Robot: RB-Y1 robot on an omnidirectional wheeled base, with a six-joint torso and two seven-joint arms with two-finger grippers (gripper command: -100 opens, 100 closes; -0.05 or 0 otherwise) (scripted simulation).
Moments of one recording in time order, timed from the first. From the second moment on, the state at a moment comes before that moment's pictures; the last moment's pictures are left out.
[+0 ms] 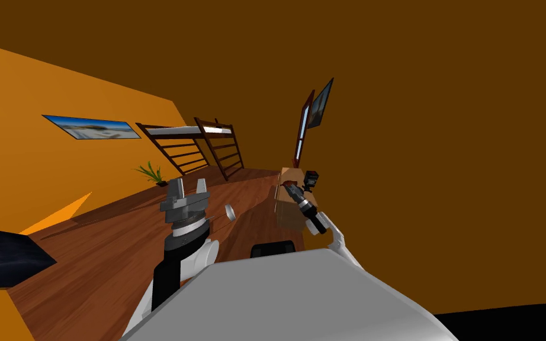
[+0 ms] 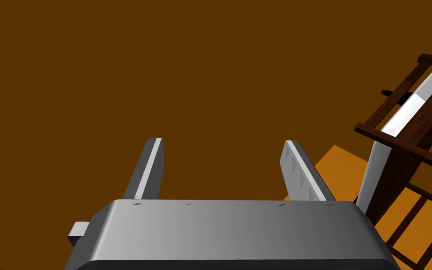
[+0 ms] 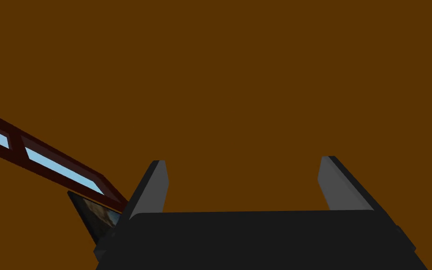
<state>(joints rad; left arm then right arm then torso) 0.54 0.03 0.05 -2.38 0.05 -0.63 0.01 0.20 -0.33 0.16 -1.84 0.46 -0.42 0.28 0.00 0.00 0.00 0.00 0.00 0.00</state>
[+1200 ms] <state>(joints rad) 0.54 0.03 0.05 -2.38 0.05 -0.63 0.01 0.05 -0.45 0.24 -1.56 0.77 -0.40 0.47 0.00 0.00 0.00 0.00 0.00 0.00</state>
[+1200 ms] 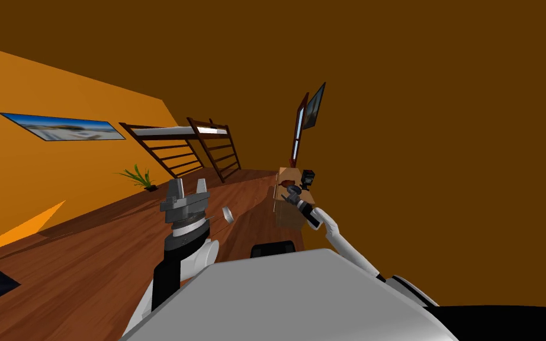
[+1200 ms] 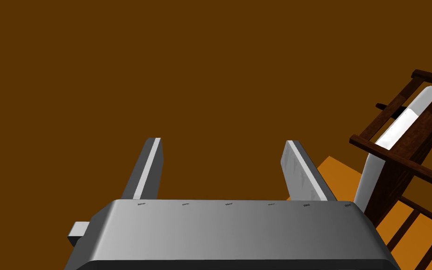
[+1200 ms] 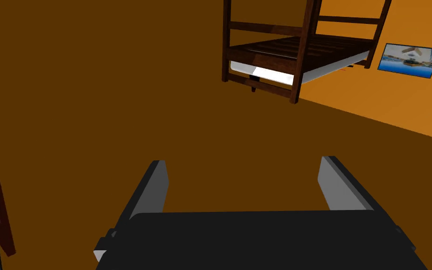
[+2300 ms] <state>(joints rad) 0.54 0.03 0.05 -2.38 0.05 -0.63 0.01 -0.08 -0.59 0.30 -1.29 1.03 -0.42 0.64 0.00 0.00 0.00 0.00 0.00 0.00</state>
